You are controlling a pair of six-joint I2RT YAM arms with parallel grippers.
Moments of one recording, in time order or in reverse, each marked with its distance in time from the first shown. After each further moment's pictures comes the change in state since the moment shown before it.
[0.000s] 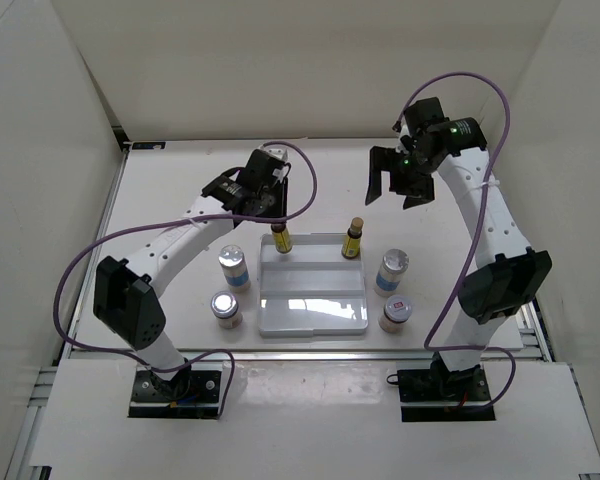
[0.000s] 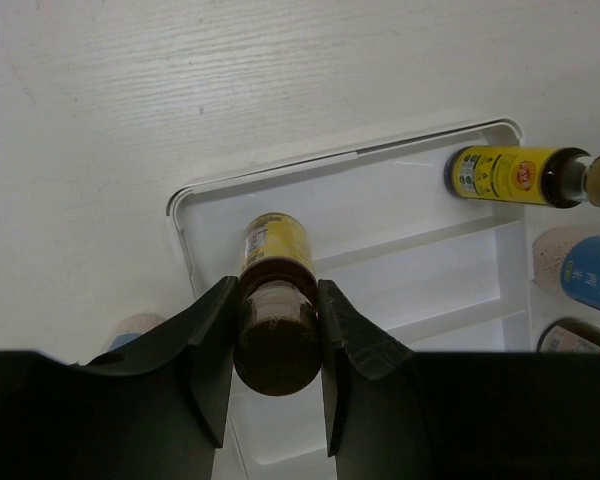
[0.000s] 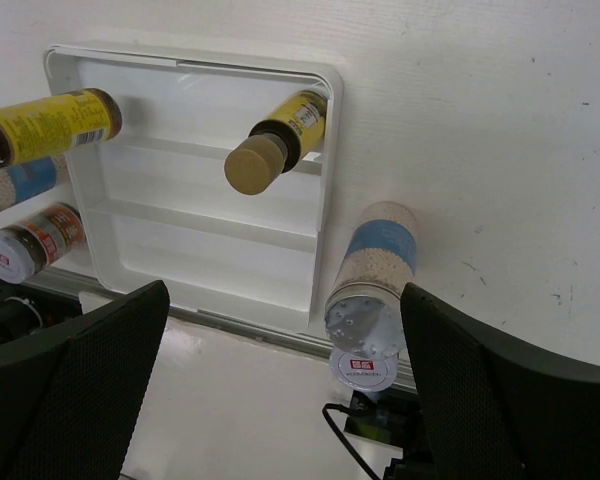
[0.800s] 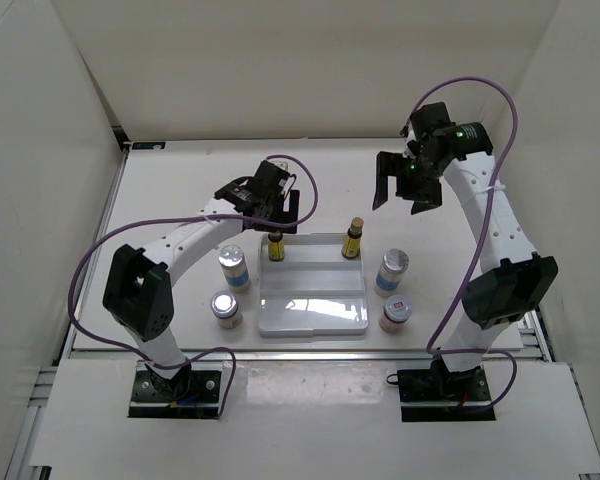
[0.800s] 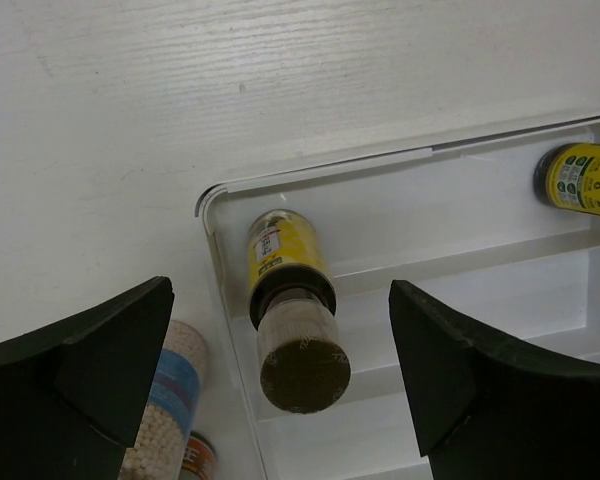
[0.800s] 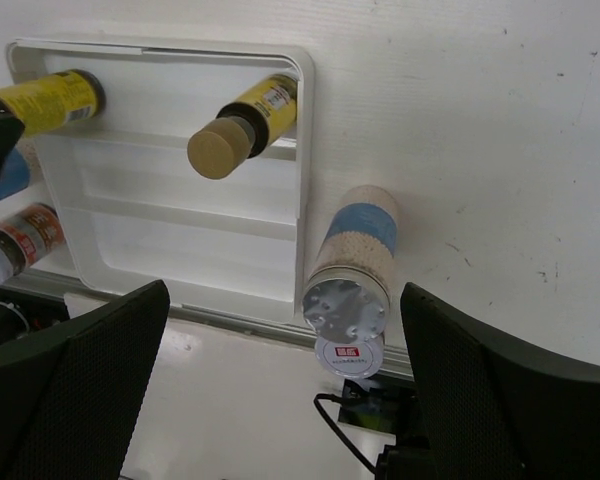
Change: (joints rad) left arm 0.002 0.069 -0.085 0.046 -0.067 0.013; right arm -0.024 -0.047 -0.053 -0.003 0.024 -0.004
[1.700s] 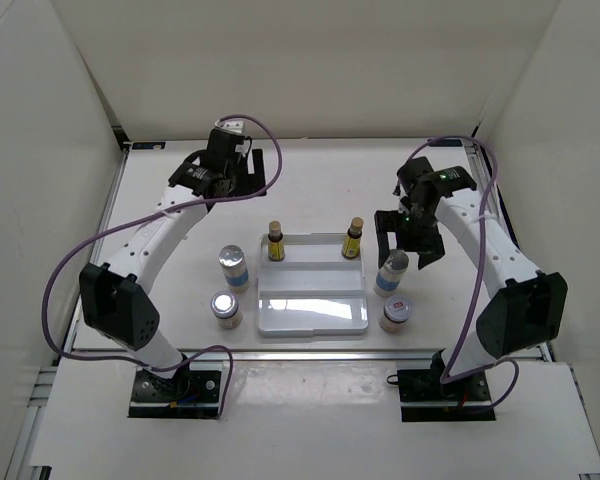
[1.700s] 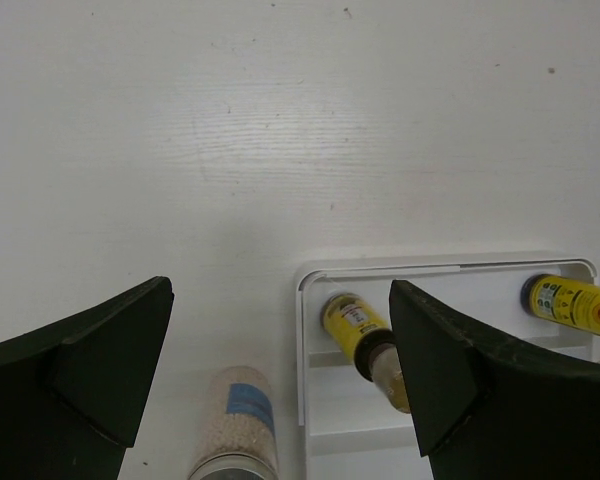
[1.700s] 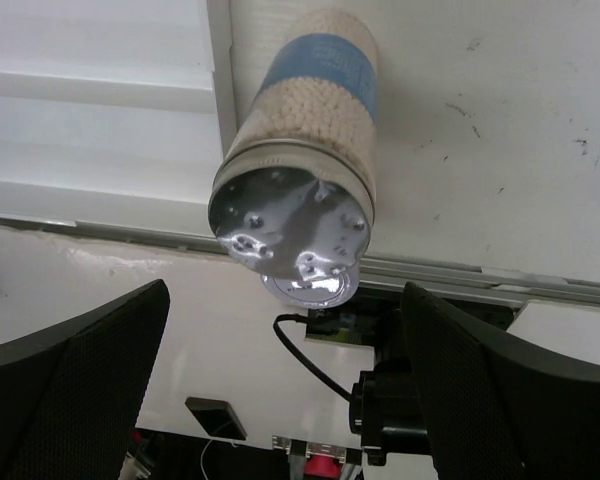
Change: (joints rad) left arm 0.189 -0.097 0.131 -0.009 -0.016 0.058; right arm 0.063 -0.198 -0.501 0.005 0.048 0.003
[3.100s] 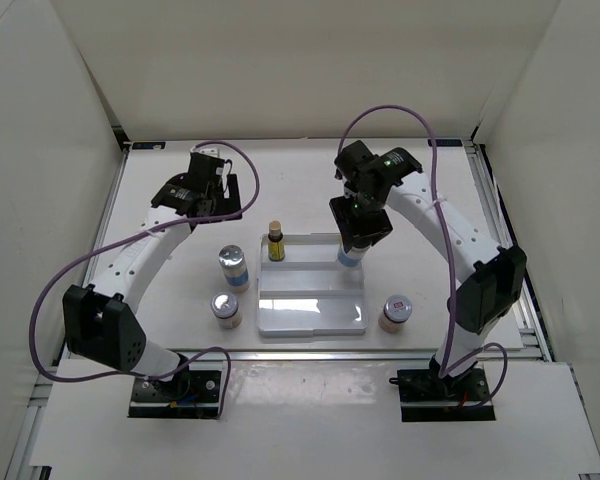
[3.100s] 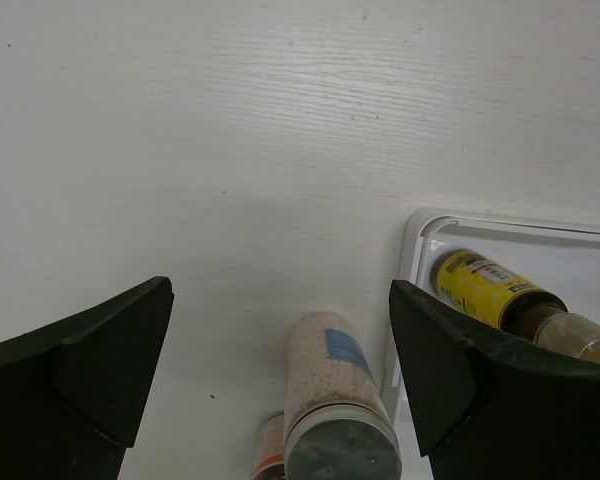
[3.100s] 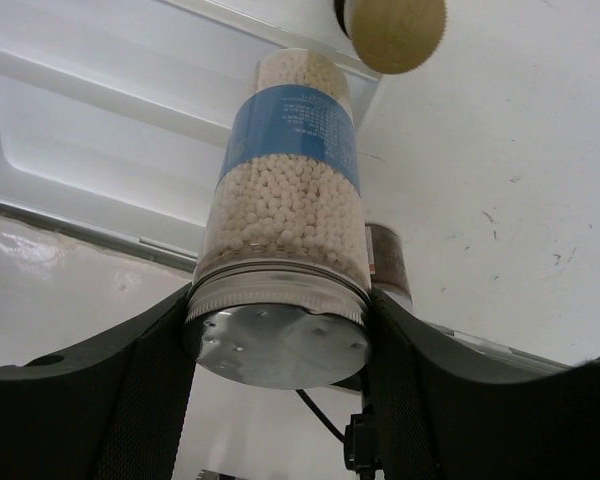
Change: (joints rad) left arm 0.086 -0.149 -0.244 -0.036 -0.076 0.001; right arm 0.300 0.221 0.362 -0.029 0.119 0.007
